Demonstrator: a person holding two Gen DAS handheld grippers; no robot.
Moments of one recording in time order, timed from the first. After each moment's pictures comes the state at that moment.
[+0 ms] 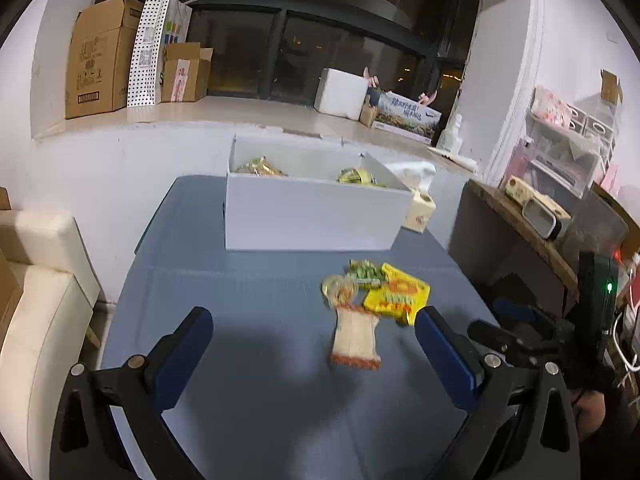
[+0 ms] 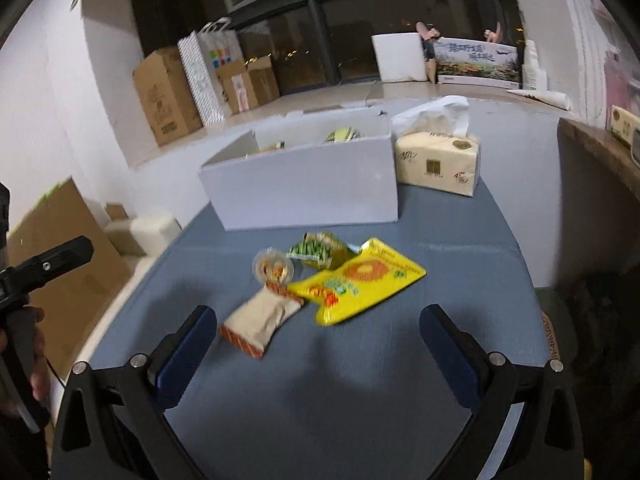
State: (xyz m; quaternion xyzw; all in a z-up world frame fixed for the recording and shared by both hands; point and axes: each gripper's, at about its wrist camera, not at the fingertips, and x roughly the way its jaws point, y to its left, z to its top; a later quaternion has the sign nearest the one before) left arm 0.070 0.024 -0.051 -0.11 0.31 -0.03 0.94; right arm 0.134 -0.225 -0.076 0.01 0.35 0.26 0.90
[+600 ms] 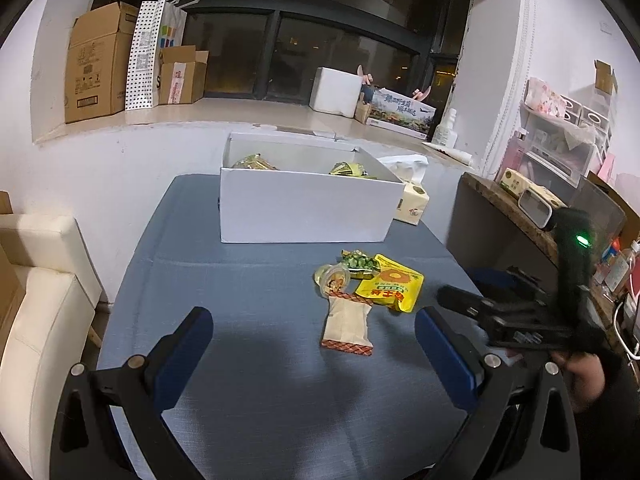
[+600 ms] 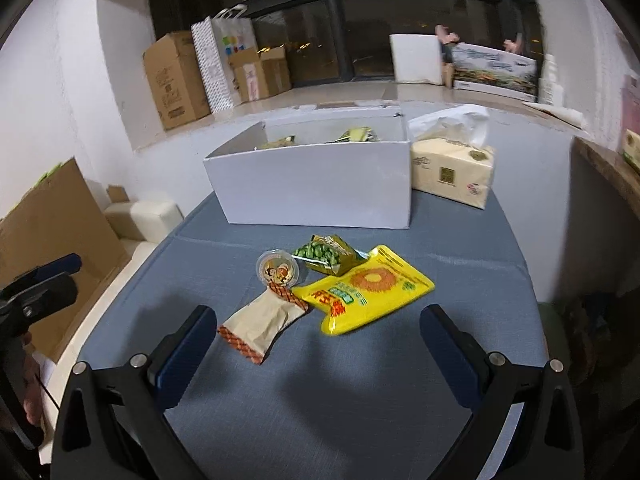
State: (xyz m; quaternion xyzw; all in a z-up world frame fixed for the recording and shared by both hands) left arm 0.061 0.010 -0.050 -0.10 0.31 -0.04 0.95; right arm 0.162 -0.204 -0.073 -0.03 0.36 0.27 0.89
